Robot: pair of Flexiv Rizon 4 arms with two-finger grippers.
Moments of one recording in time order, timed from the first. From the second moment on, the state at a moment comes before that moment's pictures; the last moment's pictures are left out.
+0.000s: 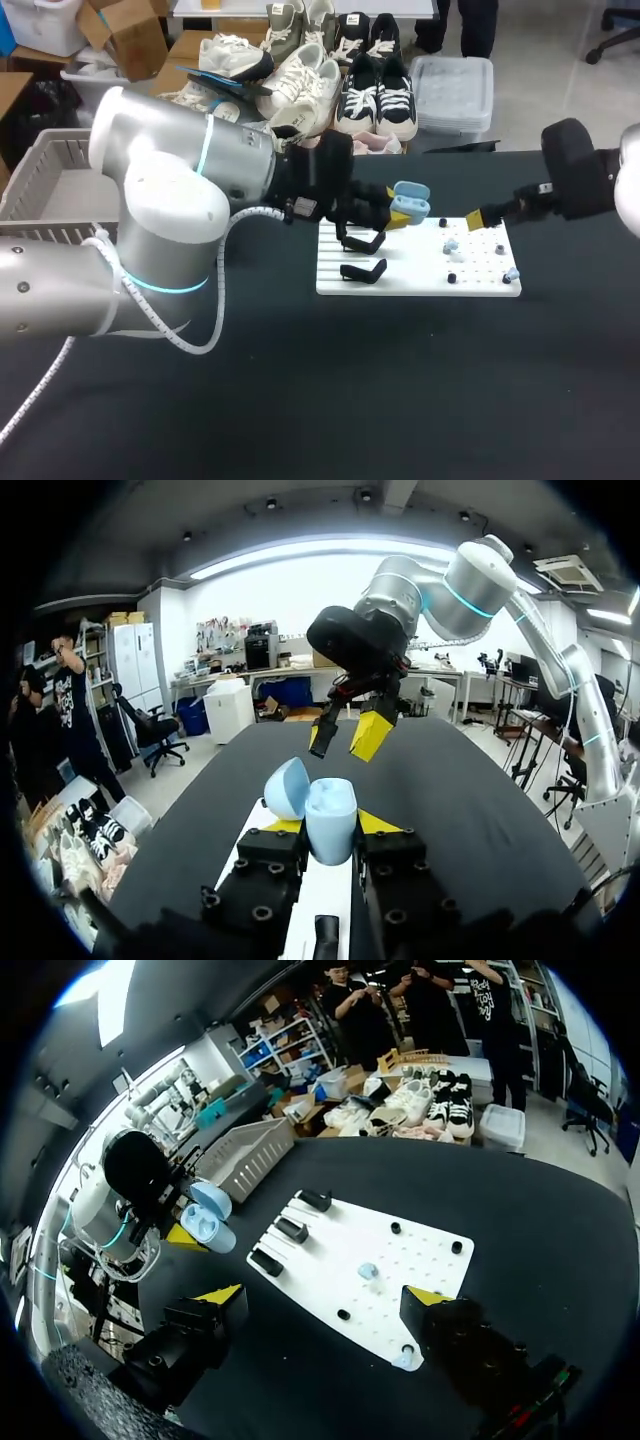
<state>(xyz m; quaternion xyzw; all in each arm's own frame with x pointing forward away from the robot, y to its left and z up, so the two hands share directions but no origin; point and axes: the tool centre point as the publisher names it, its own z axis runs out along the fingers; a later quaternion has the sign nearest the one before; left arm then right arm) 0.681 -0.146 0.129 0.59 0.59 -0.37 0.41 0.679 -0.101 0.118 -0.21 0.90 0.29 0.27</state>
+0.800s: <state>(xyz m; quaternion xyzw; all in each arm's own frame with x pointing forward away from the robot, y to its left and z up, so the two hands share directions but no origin) 0.678 -0.152 0.155 0.55 0.52 -0.42 0.49 0.667 -0.132 0.113 -0.17 0.92 0.25 0.24</state>
